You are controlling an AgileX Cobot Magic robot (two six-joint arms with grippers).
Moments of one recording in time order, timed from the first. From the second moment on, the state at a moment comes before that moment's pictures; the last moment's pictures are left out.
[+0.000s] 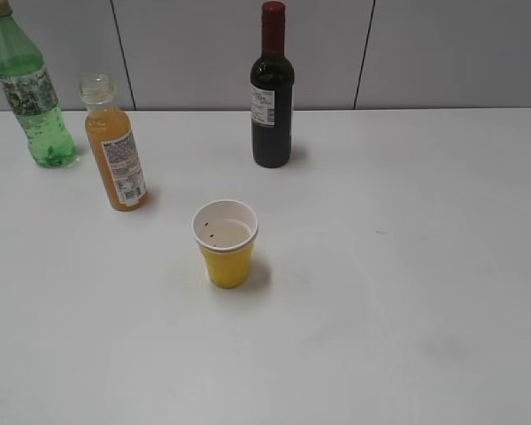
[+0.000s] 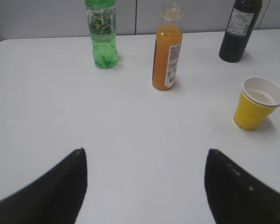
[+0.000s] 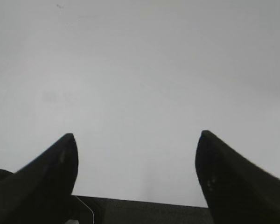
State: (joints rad) left arm -0.06 0.00 -0.51 -0.23 1.02 0.12; right arm 0.08 0.62 -0.74 0.01 1.08 -0.07
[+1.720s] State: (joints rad) left arm -0.06 0.01 -0.52 -0.21 0.83 0.12; right arm 0.08 0.00 -0.41 0.06 0.95 -0.07
